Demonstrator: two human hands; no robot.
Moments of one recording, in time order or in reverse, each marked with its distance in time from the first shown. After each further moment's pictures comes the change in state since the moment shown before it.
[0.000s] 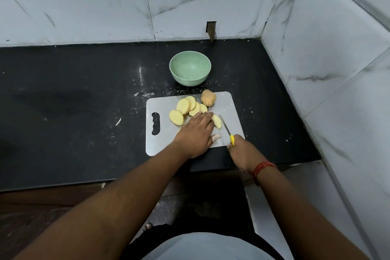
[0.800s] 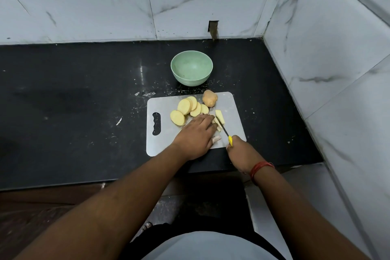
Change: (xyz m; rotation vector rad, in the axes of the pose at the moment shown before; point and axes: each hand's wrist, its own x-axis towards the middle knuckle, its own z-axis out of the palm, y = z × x) left_hand -0.002 -0.006 0.010 -0.055 0.067 0.046; right_hand 0.007 -0.004 0.005 -0.048 -0.004 -0.020
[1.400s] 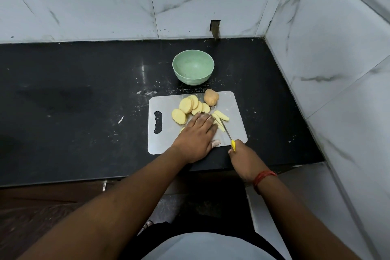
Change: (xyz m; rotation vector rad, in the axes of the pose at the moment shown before) left_hand -0.012 0.003 0.007 0.172 0.041 0.033; right_hand -0.015 0.008 0.008 0.053 0.006 -0.004
